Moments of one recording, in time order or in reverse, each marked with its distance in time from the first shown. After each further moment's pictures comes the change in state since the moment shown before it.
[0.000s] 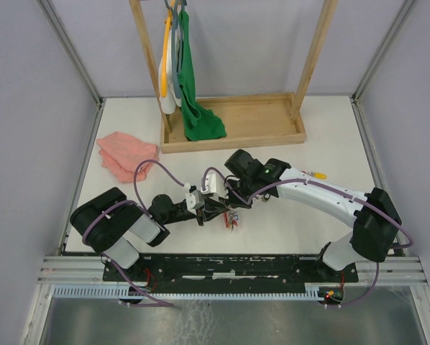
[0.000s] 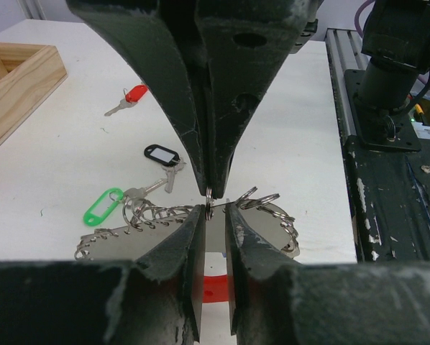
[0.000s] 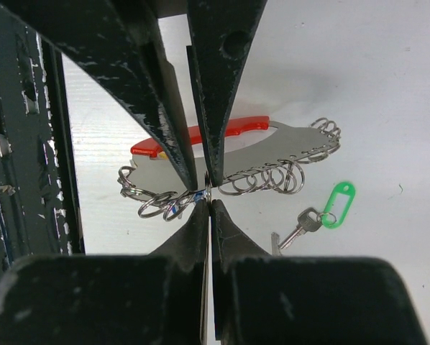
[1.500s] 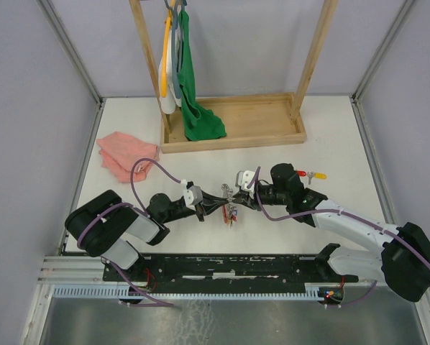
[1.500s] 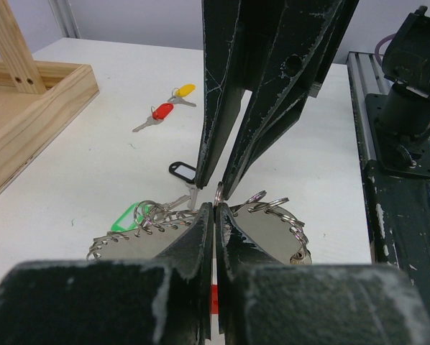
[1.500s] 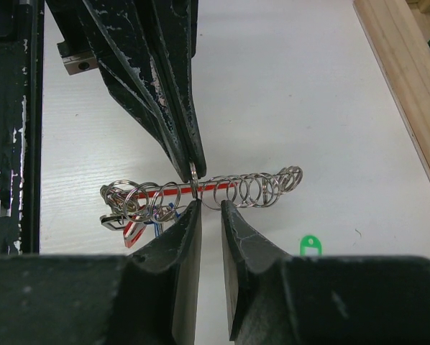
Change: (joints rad) left arm 0.006 -0.050 0.013 -0.005 -0.062 -0.010; right arm -0.186 -0.370 -0.610 0.866 -0.254 0.194
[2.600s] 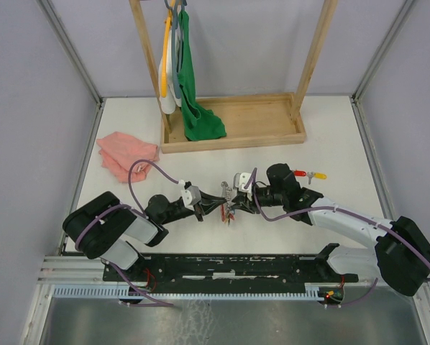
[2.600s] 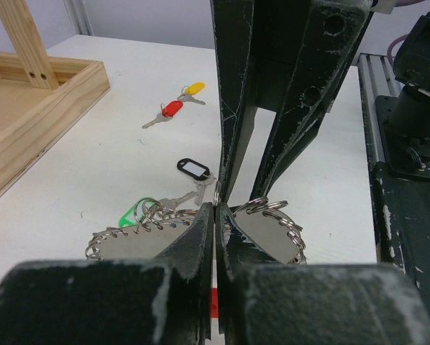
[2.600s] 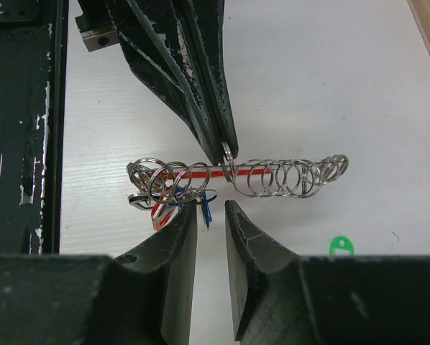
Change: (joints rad) left arm 0.000 -0.019 -0.021 0.000 -0.035 0.000; right arm -0.002 0.053 0.006 -0.031 -0.052 0.001
